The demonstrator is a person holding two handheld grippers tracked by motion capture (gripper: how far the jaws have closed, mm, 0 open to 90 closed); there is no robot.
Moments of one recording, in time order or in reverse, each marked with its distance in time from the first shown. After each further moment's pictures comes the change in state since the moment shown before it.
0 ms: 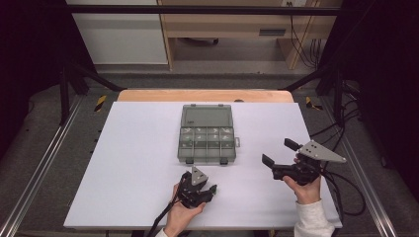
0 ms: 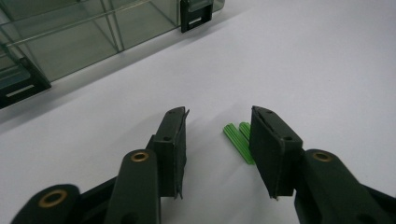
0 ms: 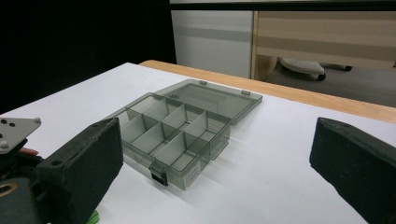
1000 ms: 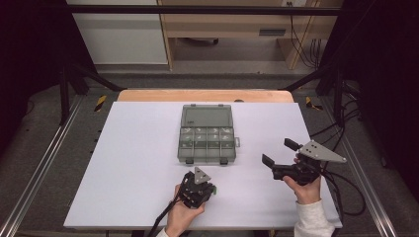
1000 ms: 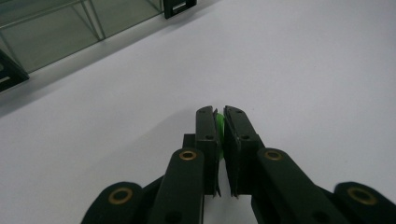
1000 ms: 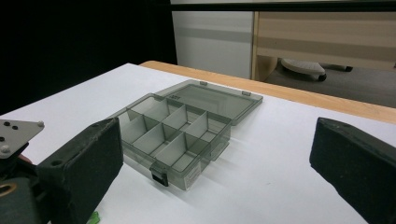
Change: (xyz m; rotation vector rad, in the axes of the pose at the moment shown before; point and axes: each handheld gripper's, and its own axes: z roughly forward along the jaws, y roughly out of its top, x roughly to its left) left arm -0.004 0.005 -0.001 0.065 -0.033 0.006; right arm 0.000 0.000 0.000 -0.001 0.002 -0.004
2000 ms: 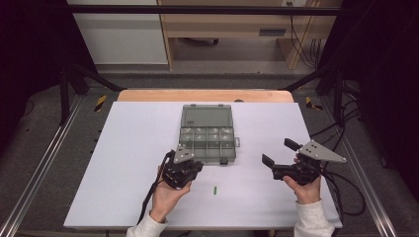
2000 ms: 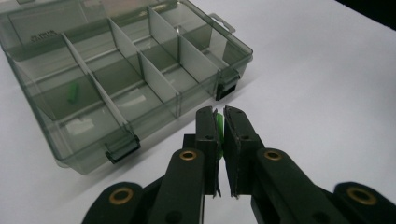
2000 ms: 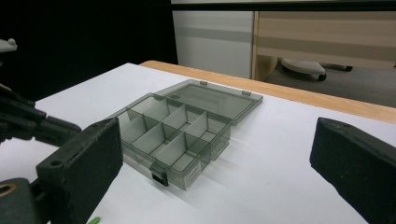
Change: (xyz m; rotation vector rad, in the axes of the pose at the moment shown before) left arm 0.040 0.046 -0.057 -0.141 0.025 -0.005; right arm 0.000 0.000 0.000 0.003 0.000 0.001
